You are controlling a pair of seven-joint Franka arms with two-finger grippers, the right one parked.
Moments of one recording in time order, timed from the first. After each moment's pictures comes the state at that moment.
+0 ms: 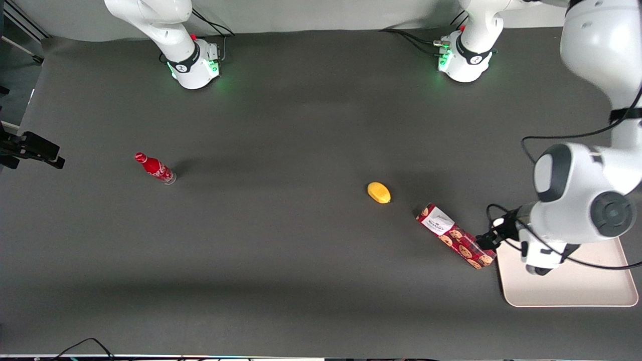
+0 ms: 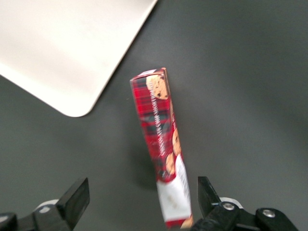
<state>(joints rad) 0.04 0.59 -0.20 -1.43 0.03 1.91 -0.78</state>
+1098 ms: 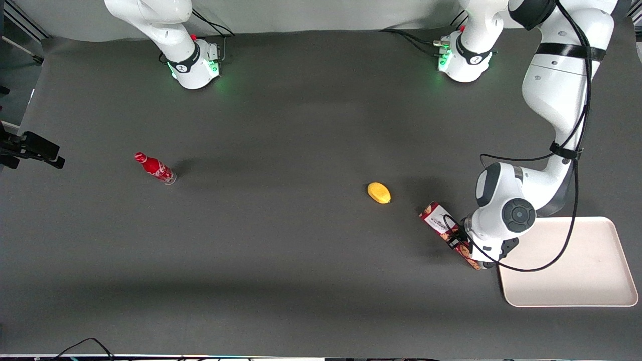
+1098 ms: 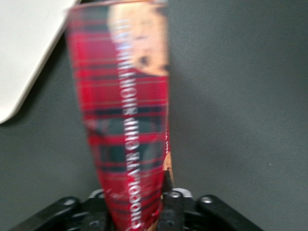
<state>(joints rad) 0.02 0.70 -0.23 -1.66 0.15 2.30 -0.92</state>
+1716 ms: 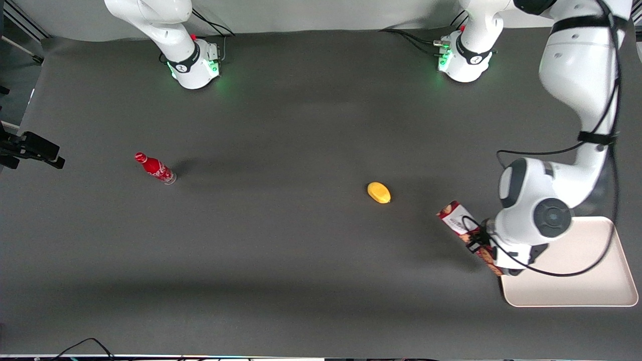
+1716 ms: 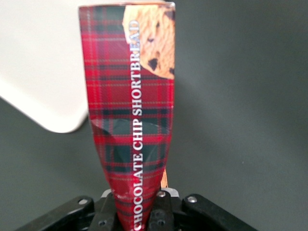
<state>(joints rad) 0.04 0.62 -0.22 -1.50 0.15 2.03 -0.88</state>
